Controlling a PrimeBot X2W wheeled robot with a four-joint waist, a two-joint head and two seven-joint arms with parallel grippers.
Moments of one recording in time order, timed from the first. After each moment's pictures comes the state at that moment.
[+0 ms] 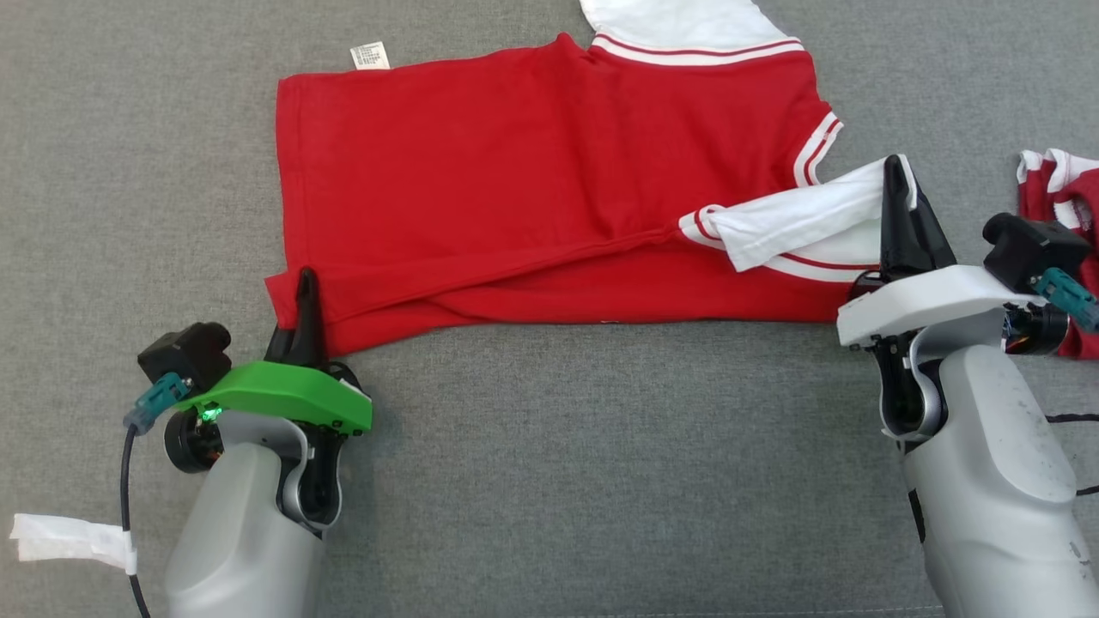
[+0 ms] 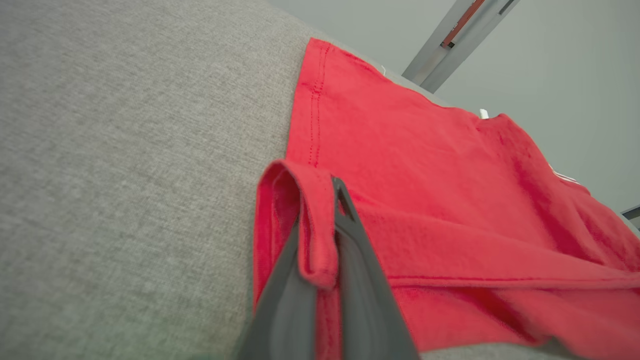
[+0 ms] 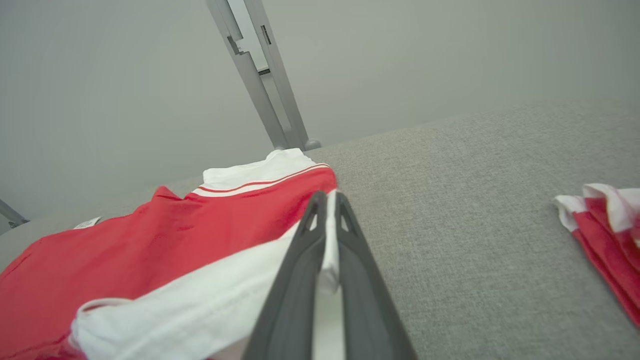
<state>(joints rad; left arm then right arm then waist) -0.49 0.05 -0.12 0.68 -0.61 -0.12 -0.26 -0.52 -0.07 -0.05 0.50 0.32 0.13 -0.26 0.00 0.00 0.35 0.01</state>
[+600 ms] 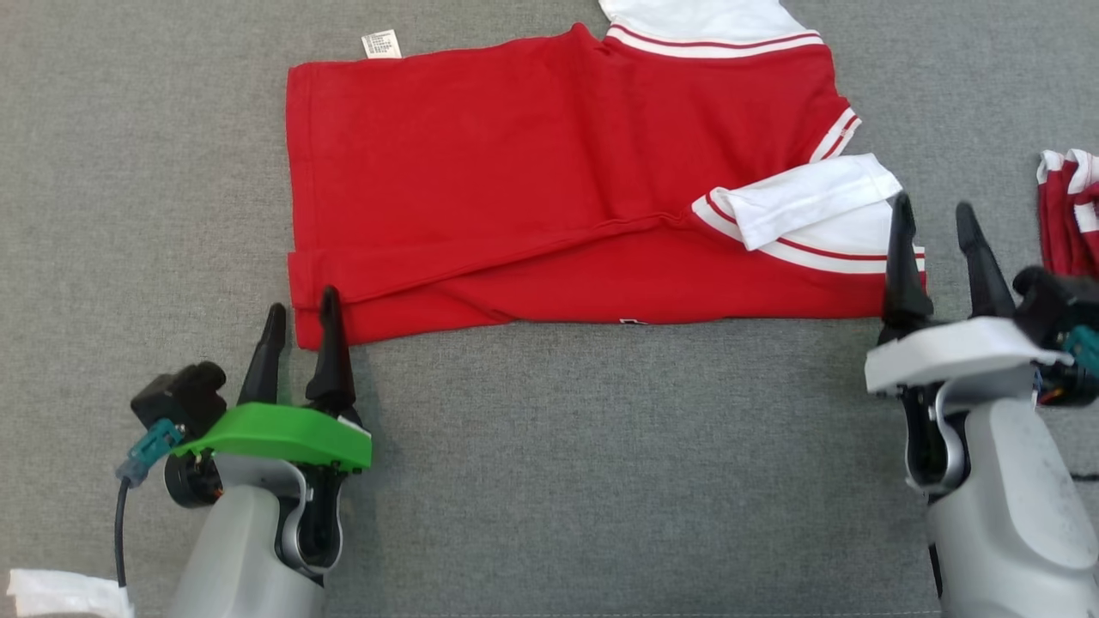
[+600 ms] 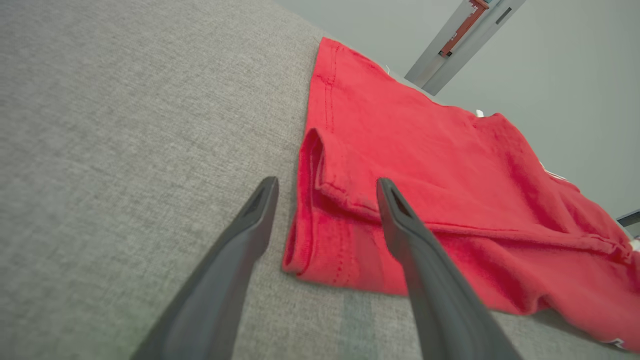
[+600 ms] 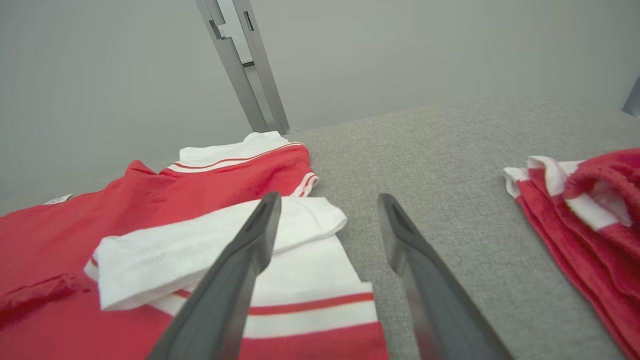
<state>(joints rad) -0.37 0.05 -0.11 0.52 -0.62 -0.13 -0.26 -0.40 -0.05 -0.14 0.38 0.23 0.13 -0.26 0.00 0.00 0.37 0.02</state>
